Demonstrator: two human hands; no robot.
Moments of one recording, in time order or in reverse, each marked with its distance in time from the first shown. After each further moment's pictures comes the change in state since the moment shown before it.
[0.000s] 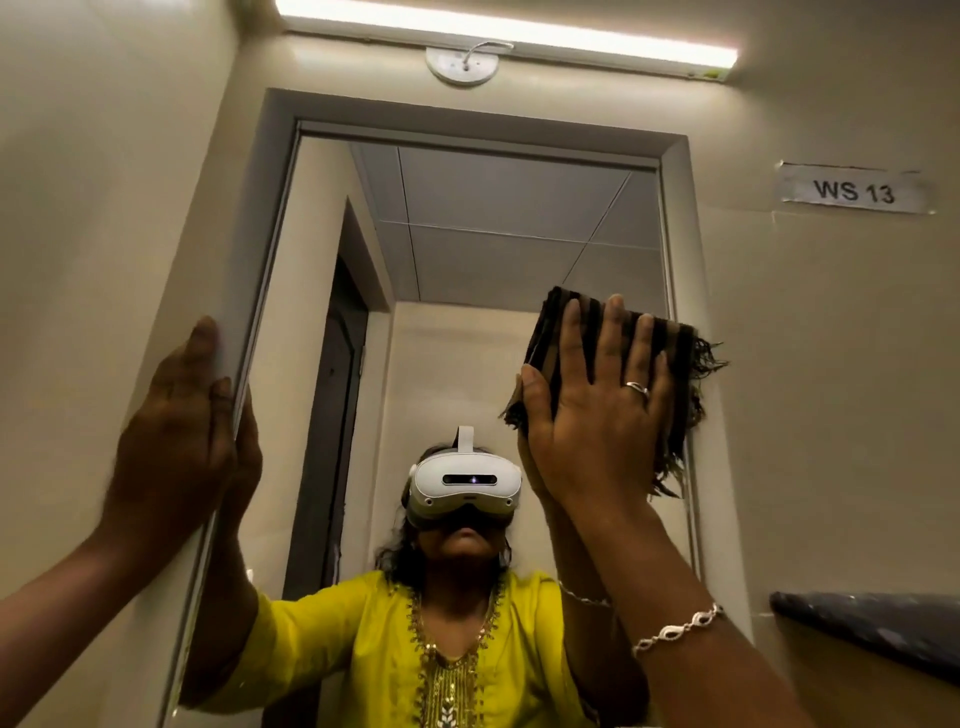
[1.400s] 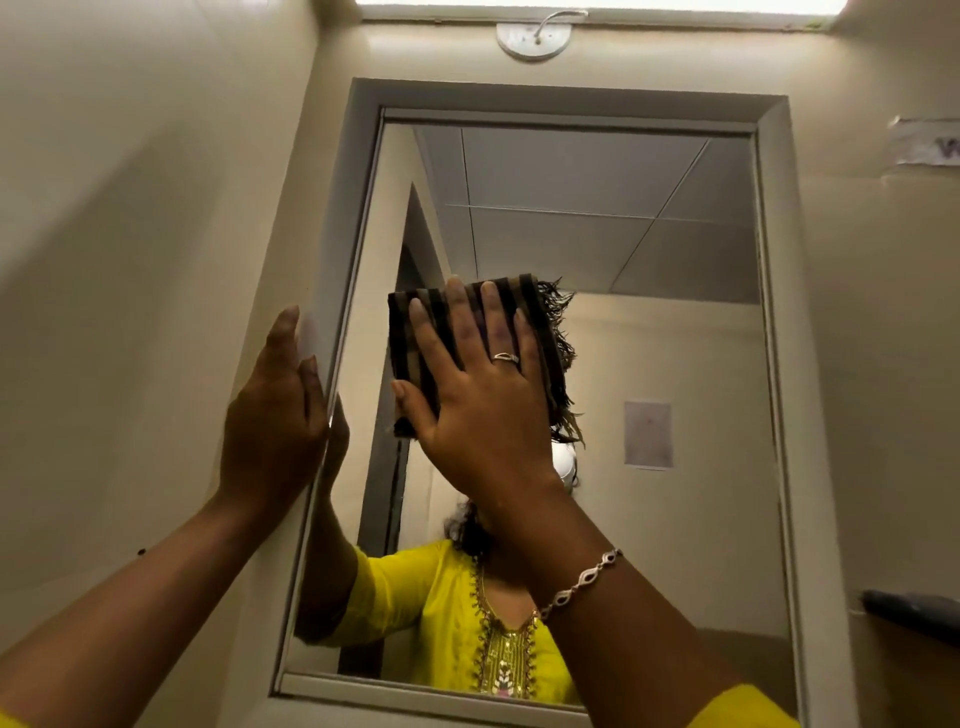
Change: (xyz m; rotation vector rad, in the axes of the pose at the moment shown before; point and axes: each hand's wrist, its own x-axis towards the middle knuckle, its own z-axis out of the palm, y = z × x) left_hand 0.005 0.020 -0.030 0.083 -0.151 -0.116; right_hand -0.020 -0.117 0.014 0.263 -0.114 -0.394
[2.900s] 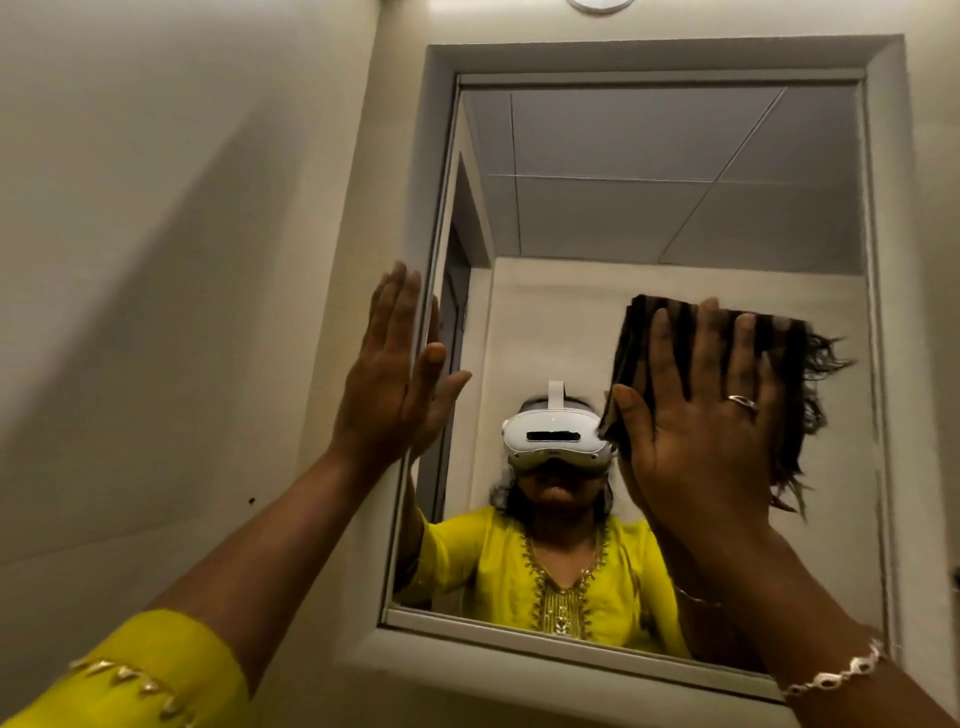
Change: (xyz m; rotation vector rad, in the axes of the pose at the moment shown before) left_hand 0.000 0.003 0.003 -0.174 -0.160 0.203; right_hand -0.065 0.054 -0.038 -0.226 -0.016 0.284
